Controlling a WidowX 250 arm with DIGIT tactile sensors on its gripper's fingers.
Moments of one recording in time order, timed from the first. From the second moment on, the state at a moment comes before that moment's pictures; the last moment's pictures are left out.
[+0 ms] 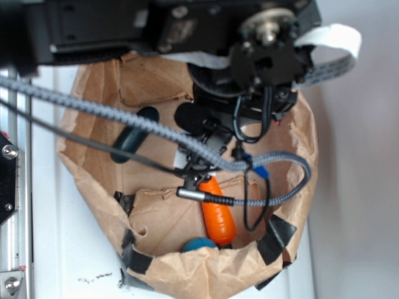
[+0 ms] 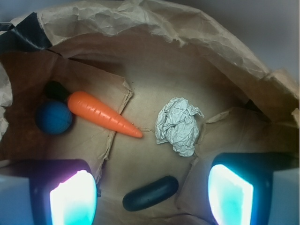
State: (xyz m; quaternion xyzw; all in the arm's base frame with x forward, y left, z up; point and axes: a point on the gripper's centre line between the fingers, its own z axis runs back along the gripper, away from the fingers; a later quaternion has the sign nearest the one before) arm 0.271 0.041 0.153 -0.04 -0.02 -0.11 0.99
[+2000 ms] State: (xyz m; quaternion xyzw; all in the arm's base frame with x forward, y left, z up) arm 0.284 0.063 0.083 -0.03 -0.06 -0.21 0.98
